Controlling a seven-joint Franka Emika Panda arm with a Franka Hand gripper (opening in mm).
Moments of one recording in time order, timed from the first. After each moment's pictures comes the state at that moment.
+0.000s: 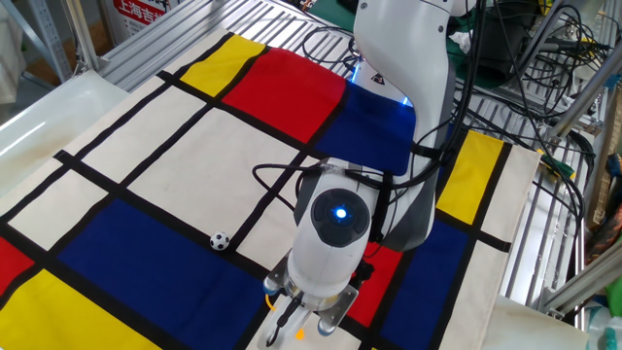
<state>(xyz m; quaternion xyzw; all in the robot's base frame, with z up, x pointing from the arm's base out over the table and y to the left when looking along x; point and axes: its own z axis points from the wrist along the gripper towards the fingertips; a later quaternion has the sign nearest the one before) 0.628 0.133 0.077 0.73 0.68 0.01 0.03</state>
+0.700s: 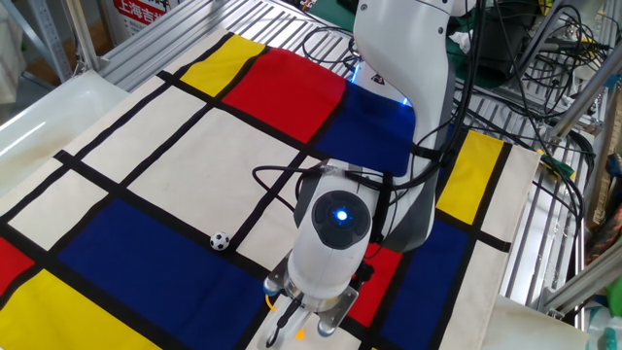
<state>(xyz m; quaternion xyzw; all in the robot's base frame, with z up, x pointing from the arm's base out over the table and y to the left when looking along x) 0.629 0.133 0.076 0.73 0.68 0.01 0.04</state>
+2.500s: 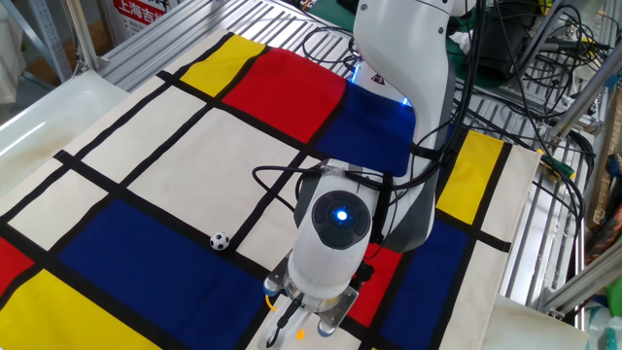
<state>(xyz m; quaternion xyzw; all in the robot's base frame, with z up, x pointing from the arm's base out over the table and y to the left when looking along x) 0.629 0.133 0.076 0.73 0.68 0.01 0.04</state>
